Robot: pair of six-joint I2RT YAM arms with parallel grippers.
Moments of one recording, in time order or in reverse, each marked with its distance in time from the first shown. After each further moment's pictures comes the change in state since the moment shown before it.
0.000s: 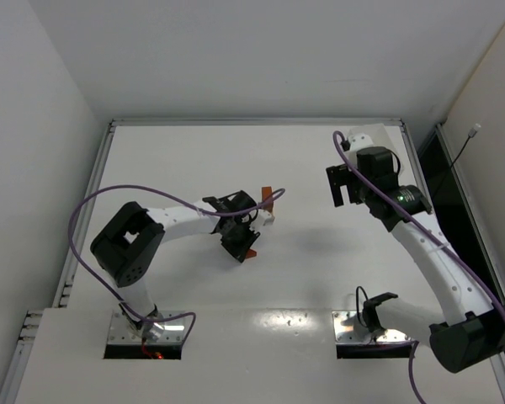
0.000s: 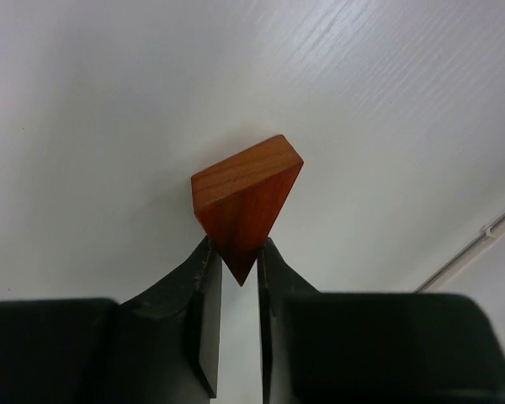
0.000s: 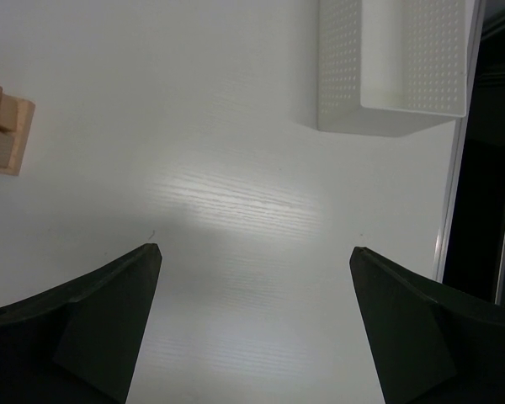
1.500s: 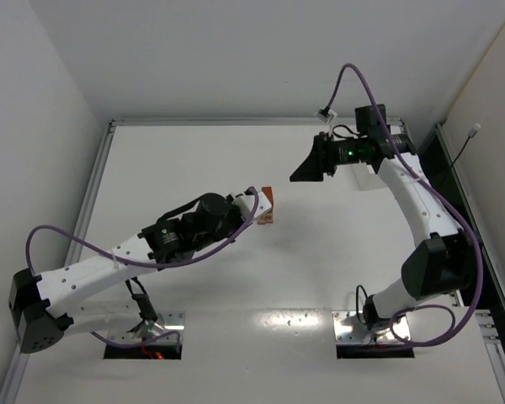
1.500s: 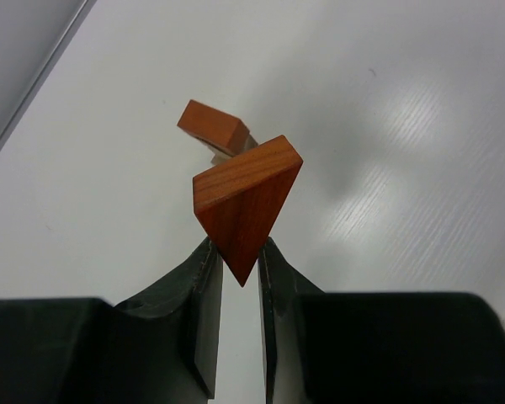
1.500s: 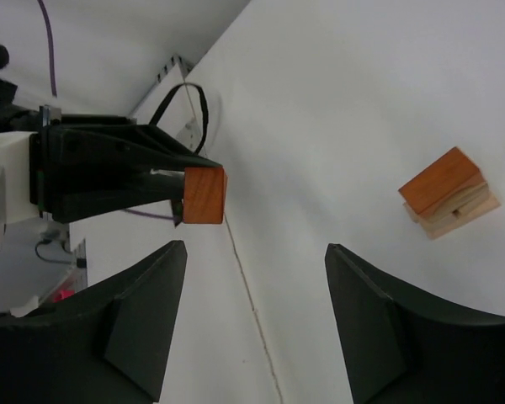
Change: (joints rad) left arm -0.221 -0.660 -0.097 0.265 -0.452 0.204; right arm -0.168 0.436 0.364 -0.039 -1.412 0.045
